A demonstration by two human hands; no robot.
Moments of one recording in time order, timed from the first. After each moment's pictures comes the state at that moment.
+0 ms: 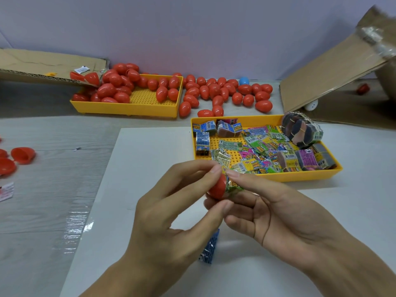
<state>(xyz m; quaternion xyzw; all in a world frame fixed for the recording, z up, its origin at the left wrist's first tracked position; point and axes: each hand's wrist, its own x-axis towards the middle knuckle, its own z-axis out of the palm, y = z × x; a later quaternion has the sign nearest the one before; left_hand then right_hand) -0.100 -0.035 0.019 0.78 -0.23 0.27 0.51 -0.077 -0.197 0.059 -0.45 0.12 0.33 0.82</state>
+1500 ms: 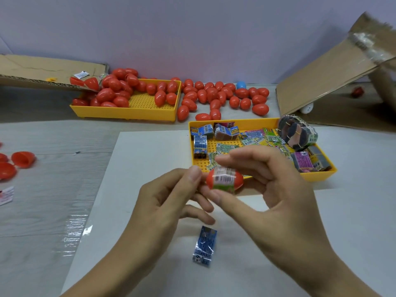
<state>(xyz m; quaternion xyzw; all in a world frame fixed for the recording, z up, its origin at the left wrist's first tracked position) -0.093 -0.031 0.026 0.63 -0.04 0.00 0.77 -0.087 -0.195 0.044 -0.75 -0.19 -0.12 0.62</state>
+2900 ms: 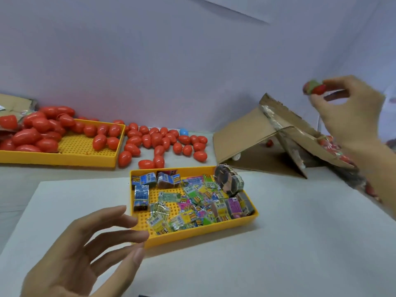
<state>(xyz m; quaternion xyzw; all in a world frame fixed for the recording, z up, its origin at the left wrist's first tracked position) -0.074 -0.021 0.001 0.67 -0.14 0.20 0.70 0.058 -0.403 0.194 -0.86 0.02 -0.47 0.21</state>
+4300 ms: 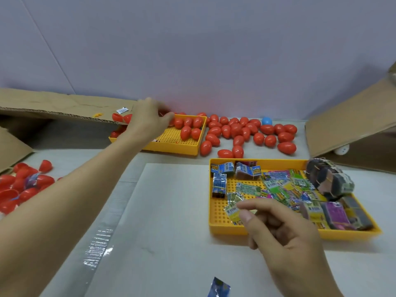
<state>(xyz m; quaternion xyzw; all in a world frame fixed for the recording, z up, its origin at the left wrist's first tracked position) 0.116 0.065 0.085 0.93 0.07 0.22 0.27 -0.055 -0.197 0.026 -0.72 -0.14 -0.06 0.68</state>
